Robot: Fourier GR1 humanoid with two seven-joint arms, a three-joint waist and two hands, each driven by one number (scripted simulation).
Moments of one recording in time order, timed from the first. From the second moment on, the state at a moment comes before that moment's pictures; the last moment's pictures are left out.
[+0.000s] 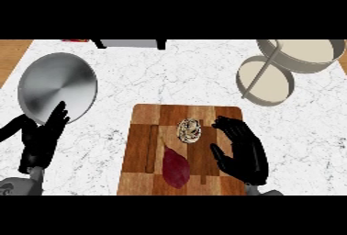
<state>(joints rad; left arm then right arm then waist) -0.09 0.49 -0.17 -1.29 0.30 0.23 0.08 -0.02 -0.06 0.33 -1.42 -0.51 -0.08 -0.41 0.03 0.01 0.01</state>
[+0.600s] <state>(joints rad) -0.03 0.53 -0.15 -1.31 0.33 0.14 0.05 -0.26 -0.36 0.51 -1.32 -0.10 -0.18 0.05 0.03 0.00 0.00</state>
